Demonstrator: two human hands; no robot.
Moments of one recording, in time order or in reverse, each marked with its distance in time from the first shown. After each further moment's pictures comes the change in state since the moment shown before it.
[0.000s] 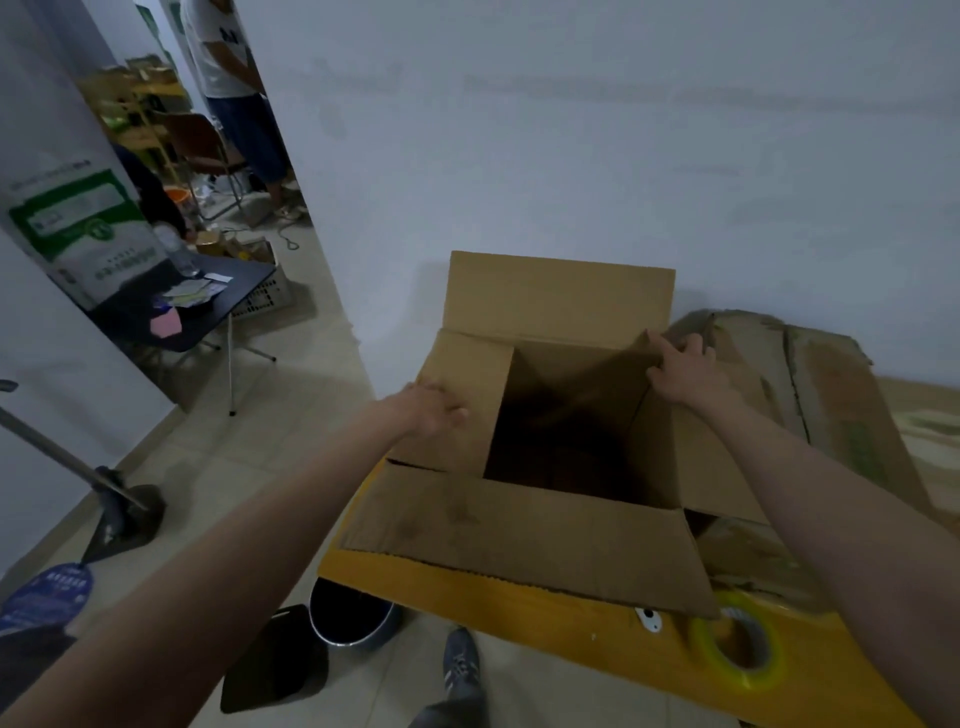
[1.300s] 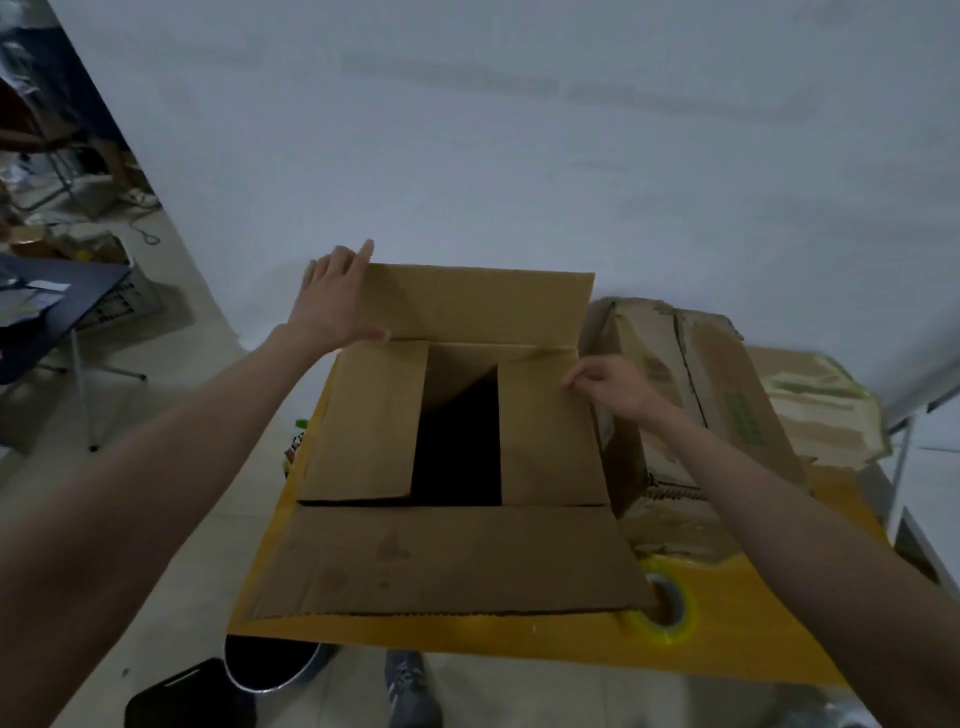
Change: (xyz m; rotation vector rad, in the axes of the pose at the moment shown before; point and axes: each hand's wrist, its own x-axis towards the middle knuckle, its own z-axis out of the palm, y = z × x) left_hand 0.085 -0.022 -0.100 -0.112 0.706 0.184; right_hand -0.040 0.013 -0.016 0.498 -0.075 -0.111
